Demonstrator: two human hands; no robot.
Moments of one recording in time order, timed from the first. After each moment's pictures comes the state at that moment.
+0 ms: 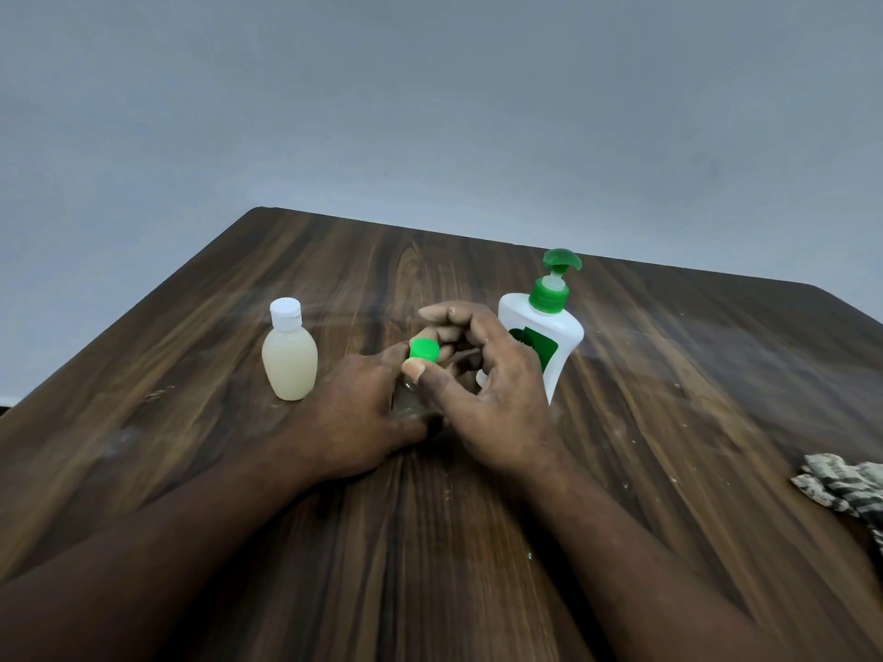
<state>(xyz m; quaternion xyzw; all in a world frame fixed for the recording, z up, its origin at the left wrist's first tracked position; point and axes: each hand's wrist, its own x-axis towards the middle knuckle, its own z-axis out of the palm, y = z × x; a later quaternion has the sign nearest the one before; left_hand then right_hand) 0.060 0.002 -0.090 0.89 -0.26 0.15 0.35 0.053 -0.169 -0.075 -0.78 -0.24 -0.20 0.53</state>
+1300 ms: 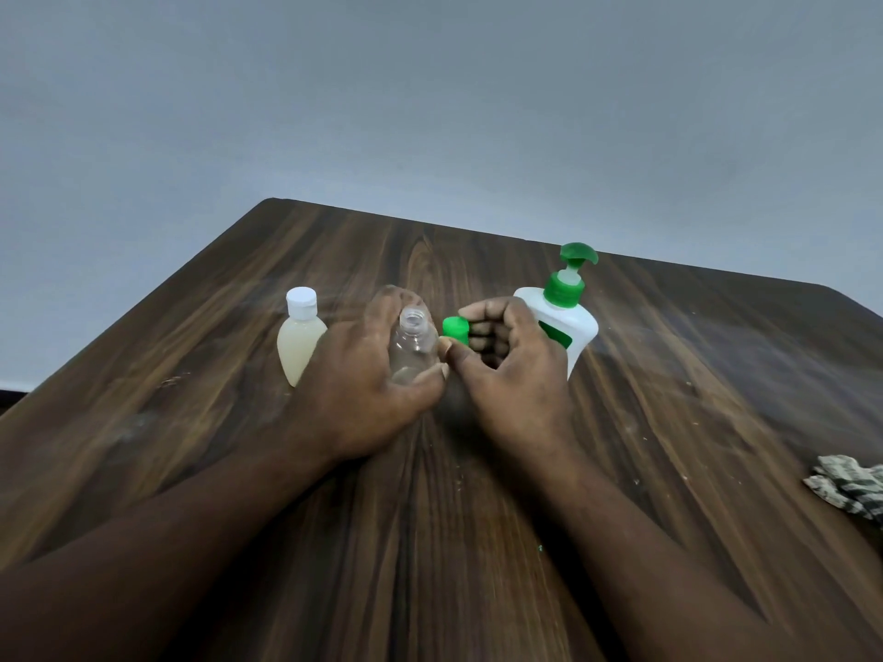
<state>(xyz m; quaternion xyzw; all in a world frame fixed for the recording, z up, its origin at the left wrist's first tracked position) 0.045 0.003 -0.075 0.86 -0.17 0.27 0.41 0.059 -0.165 -0.076 -0.79 -0.11 -0.23 0.55</state>
